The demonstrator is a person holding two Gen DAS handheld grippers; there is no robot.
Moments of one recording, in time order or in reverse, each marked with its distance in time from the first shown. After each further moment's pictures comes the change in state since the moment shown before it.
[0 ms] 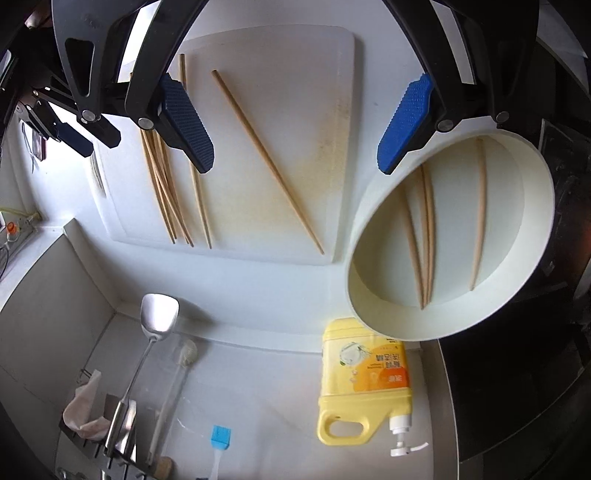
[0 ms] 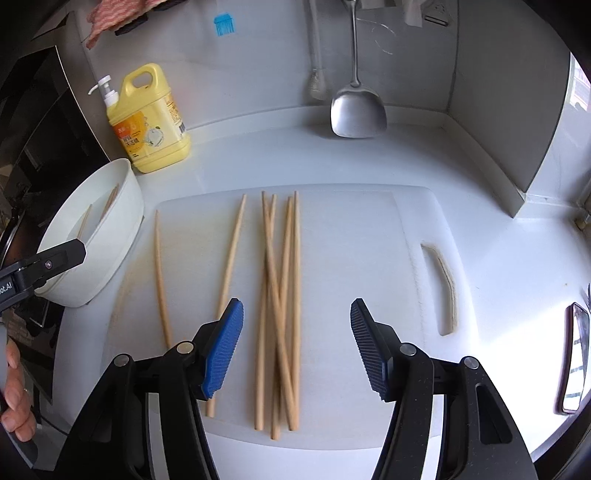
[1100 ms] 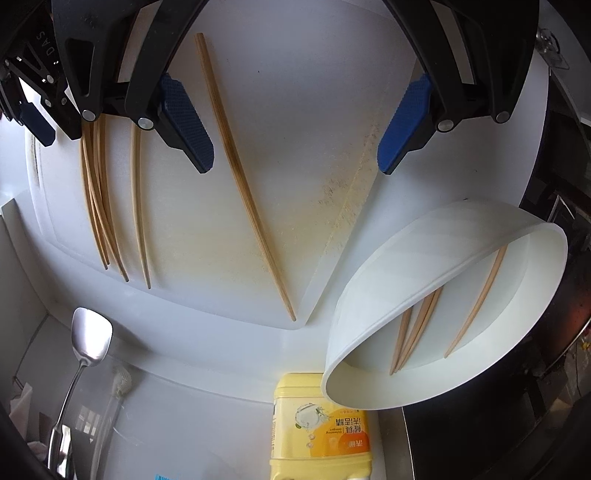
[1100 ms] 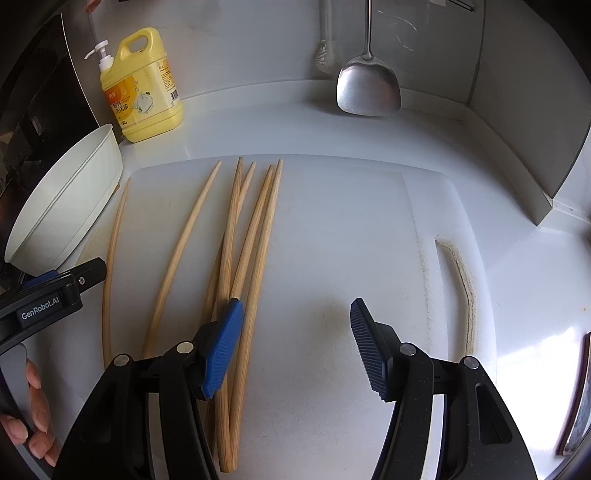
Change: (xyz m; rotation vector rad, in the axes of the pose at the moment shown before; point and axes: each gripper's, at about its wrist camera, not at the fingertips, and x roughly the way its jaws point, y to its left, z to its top) left arm 0.070 -0.015 -0.040 -0.173 0.046 0.217; right arm 0.051 -0.011 -0.006 -0.102 0.026 0.013
